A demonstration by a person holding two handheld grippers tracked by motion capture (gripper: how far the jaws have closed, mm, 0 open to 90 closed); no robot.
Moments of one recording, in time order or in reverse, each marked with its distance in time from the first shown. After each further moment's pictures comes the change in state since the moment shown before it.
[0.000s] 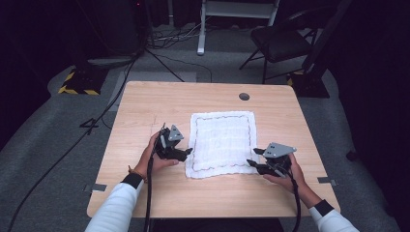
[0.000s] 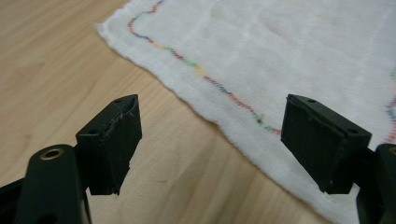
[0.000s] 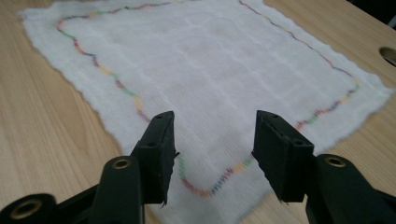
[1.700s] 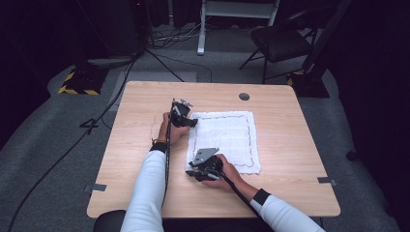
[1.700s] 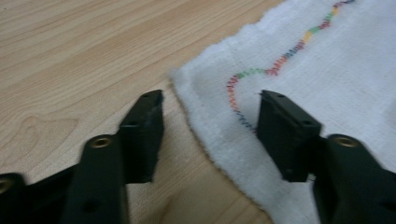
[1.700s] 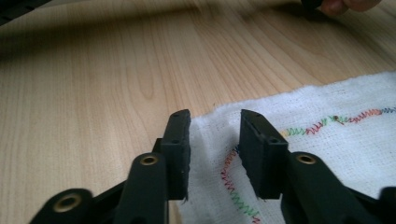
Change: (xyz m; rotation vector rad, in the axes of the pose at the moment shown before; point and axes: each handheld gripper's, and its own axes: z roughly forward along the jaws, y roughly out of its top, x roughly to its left) left arm 0.077 0.053 0.097 0.066 0.049 -0.247; right arm 0.108 0.087 0.133 0.057 0.301 -0.103
